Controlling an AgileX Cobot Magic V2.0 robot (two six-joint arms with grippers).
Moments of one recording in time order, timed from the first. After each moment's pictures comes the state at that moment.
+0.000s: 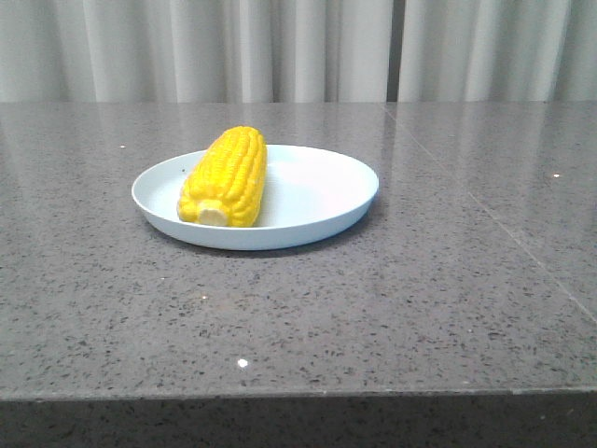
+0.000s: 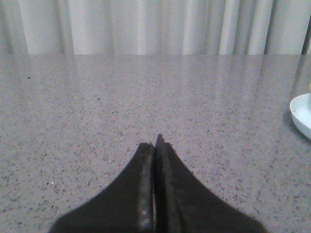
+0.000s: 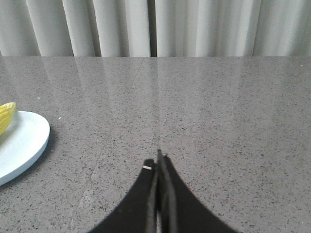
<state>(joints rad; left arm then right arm) -0.04 0.00 -0.02 -0.01 0.17 0.04 0.07 0.15 -0.36 0.09 0.42 0.02</state>
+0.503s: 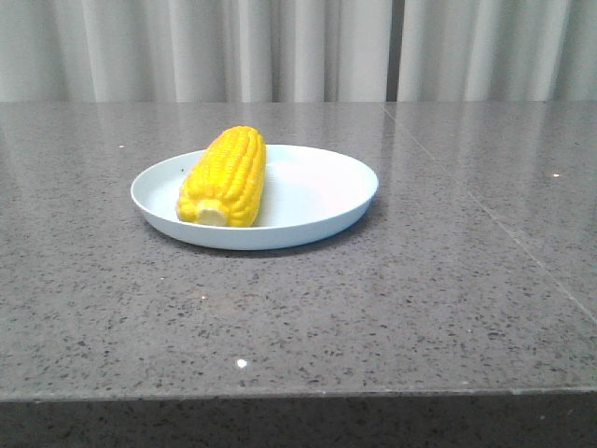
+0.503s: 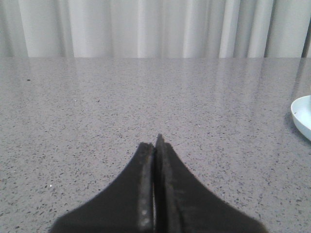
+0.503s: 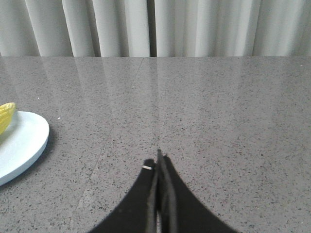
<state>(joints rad) -0.04 0.00 0.01 -0.01 0.13 0.04 0.07 0.15 -0.36 0.09 0.42 0.02</state>
